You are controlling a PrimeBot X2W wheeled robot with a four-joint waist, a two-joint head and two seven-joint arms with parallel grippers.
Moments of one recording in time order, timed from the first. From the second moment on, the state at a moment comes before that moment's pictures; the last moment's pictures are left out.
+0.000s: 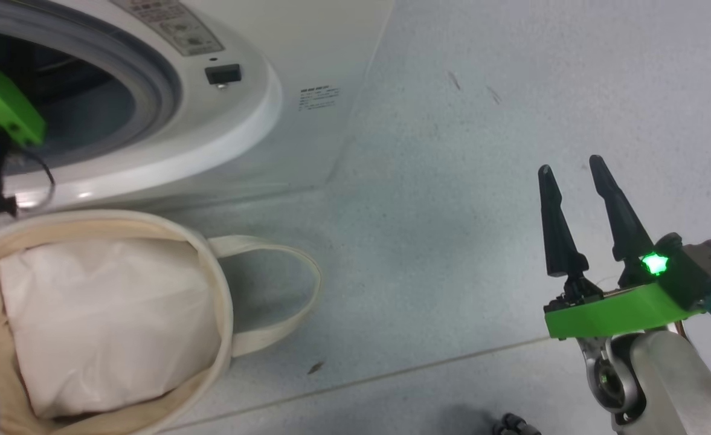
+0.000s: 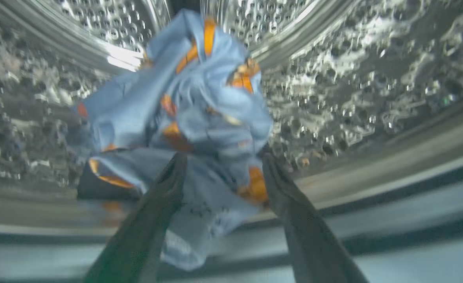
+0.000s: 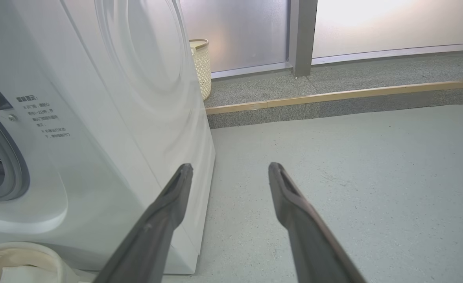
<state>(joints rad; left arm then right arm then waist) -1.30 0.40 -0.60 1.30 -0.80 -0.12 -0.16 -0.24 -0.23 0.25 -0.03 0.39 0.13 -0.25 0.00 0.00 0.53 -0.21</state>
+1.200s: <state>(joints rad) -0.71 0.32 -0.37 0.89 -0.66 -0.12 -0.25 -0.26 -0.26 0.37 0.13 0.51 0.13 -0.25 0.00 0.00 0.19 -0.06</state>
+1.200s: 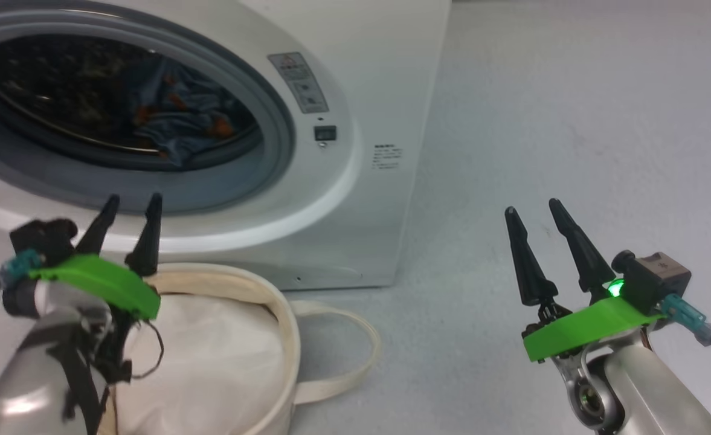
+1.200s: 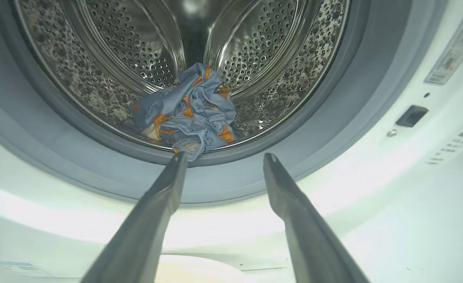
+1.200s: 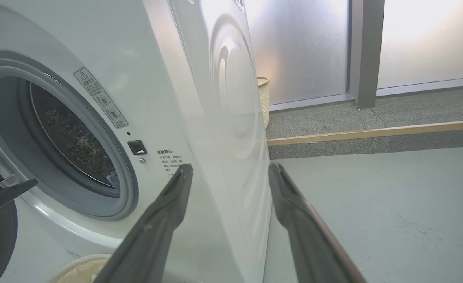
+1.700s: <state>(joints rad) -0.36 0.28 -0.19 0.65 -0.50 -0.12 -0.25 -0.16 -0.27 0.39 0.14 0.54 0.13 -0.25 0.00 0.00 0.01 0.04</state>
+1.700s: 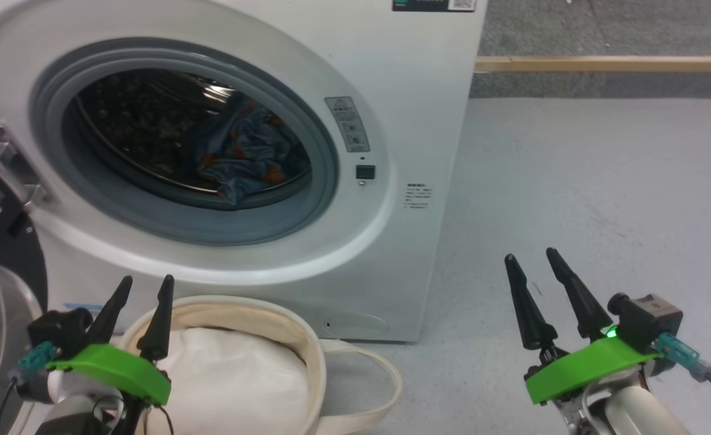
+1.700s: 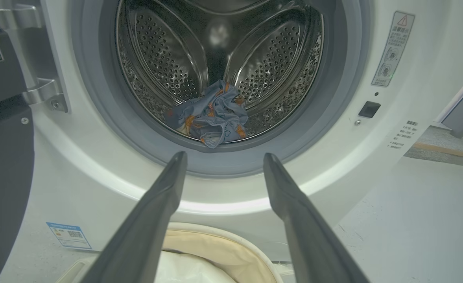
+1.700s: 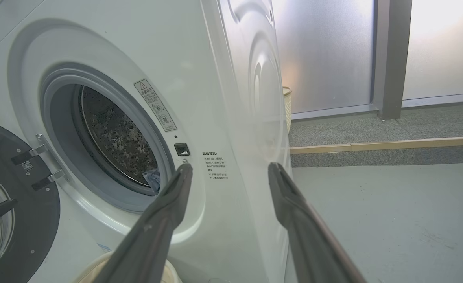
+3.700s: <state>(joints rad) -0.30 0.25 -0.08 0.59 -0.44 -0.12 -0.25 -0.10 -0.29 0.21 0.15 0.50 0.13 -0.25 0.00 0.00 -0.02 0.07</state>
